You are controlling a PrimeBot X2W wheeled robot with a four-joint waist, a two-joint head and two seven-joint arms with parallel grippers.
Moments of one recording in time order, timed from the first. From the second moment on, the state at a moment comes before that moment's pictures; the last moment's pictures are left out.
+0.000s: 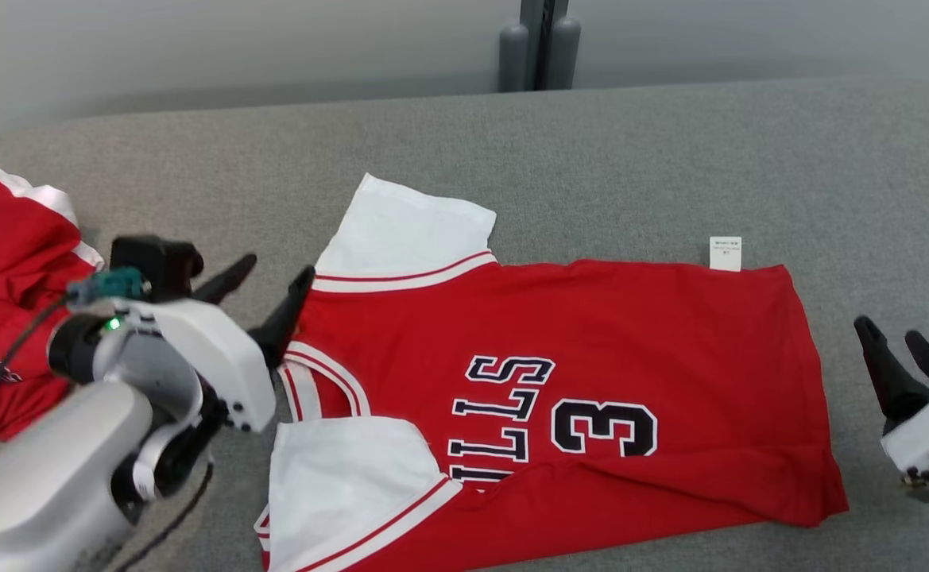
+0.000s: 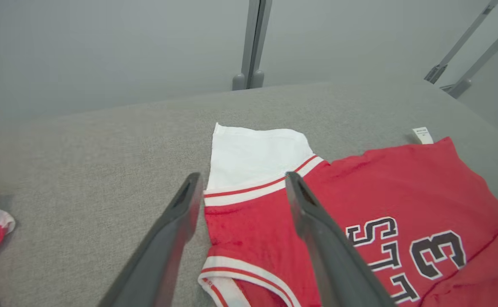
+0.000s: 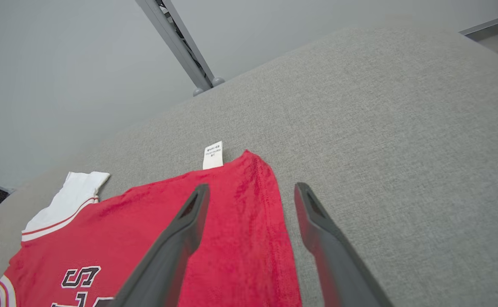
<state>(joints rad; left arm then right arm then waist) -0.57 0.64 -0.89 0.06 -1.04 0.24 0.07 -0.09 -0.17 -0.20 0.02 0.59 0.13 0.41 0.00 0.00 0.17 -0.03</state>
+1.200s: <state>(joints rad) -1.28 0.53 -0.98 0.67 -1.12 -0.13 0.60 -0.67 -0.13 0.01 0.34 0.60 0.13 0.55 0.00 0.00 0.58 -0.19</state>
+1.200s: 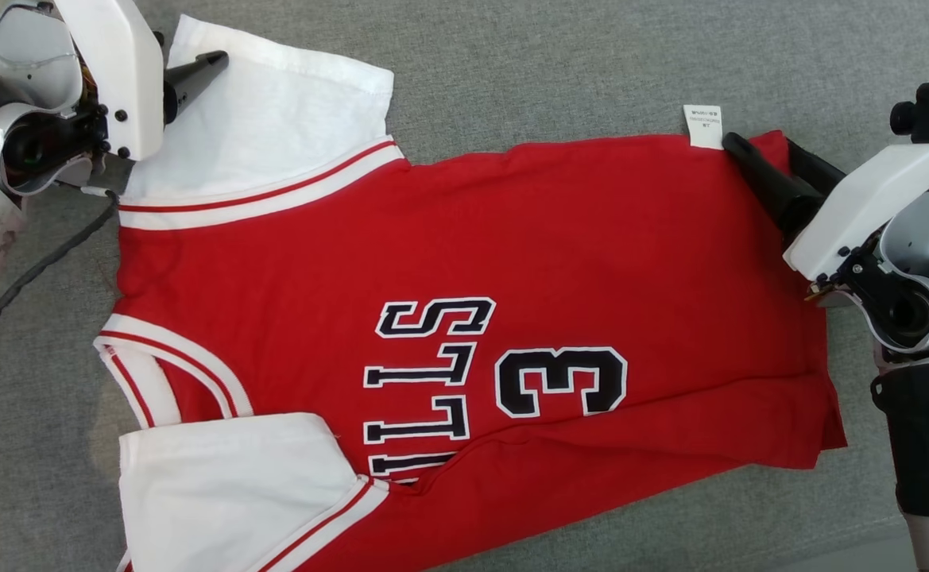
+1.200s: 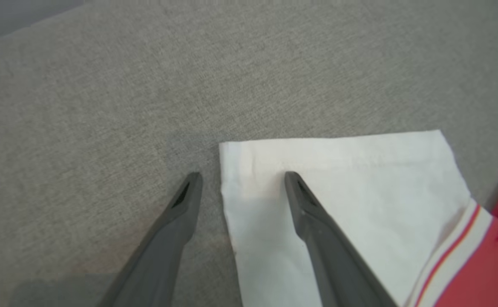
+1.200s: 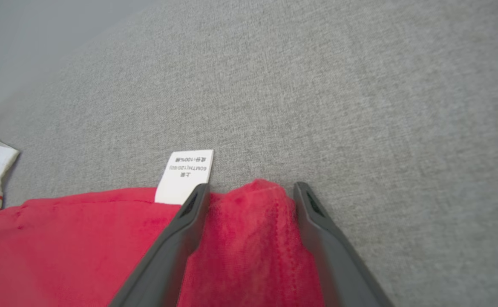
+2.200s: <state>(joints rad) -1.23 0.55 -1.09 0.57 -1.28 -0.13 0.53 -0.59 -0.18 0.01 0.43 0.67 0.13 0.45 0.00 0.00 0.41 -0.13</state>
